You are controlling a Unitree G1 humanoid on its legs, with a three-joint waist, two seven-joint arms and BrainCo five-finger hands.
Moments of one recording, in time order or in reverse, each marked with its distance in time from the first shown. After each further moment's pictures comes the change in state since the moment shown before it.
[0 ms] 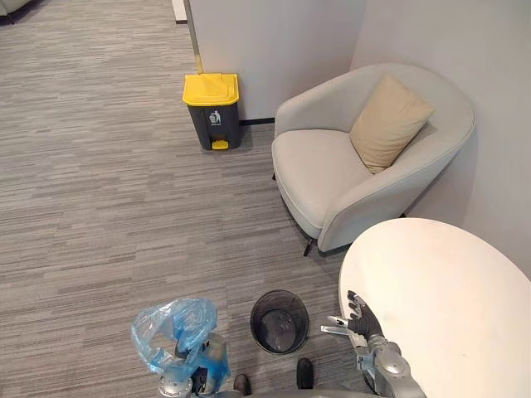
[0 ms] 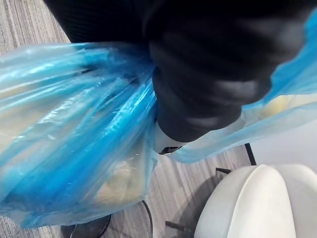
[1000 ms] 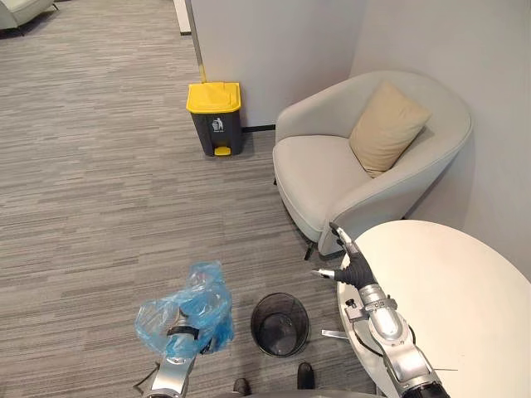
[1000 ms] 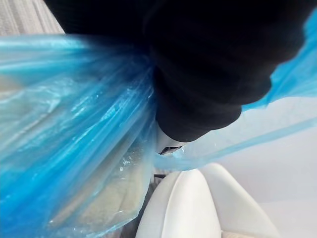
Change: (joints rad) left arm -0.031 0.022 -0.027 -0.263 0.045 -0.001 0.051; right arm 0.000 -0.042 0.075 -0.478 -0.149 -0.074 -0.039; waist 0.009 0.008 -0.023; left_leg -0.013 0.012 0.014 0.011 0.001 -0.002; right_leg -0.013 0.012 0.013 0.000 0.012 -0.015
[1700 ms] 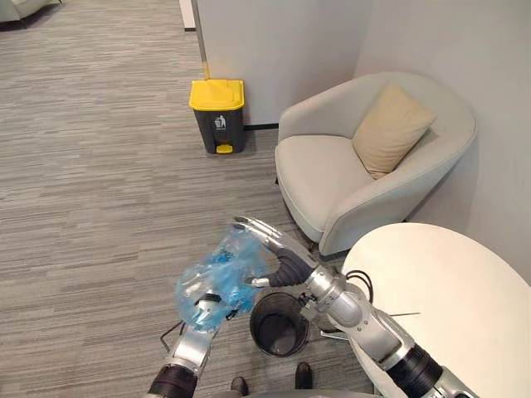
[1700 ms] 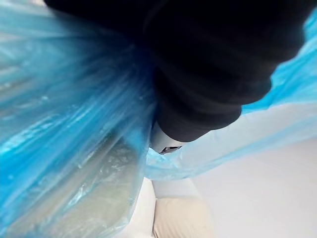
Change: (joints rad) left arm -0.130 -0.001 -0.184 -0.184 0.022 0.000 0.045; right arm -0.232 -0.154 0.442 -0.323 -0.269 -0.009 0.017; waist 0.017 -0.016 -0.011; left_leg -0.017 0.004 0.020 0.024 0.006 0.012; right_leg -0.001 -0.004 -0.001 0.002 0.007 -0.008
